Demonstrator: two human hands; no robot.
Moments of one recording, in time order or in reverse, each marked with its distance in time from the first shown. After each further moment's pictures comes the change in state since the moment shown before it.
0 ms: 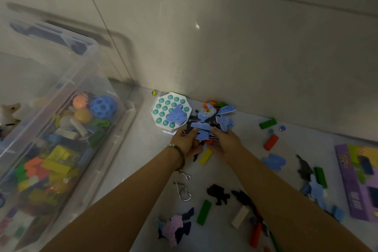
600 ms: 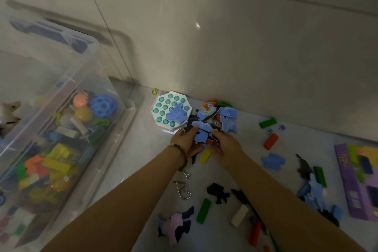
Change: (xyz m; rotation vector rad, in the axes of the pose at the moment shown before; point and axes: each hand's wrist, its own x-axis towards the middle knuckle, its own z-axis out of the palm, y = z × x) left_hand -0.001 -0.002 0.000 -0.141 0.000 -0.067; right_hand -0.014 0.007 -0.001 0.175 -0.058 0.005
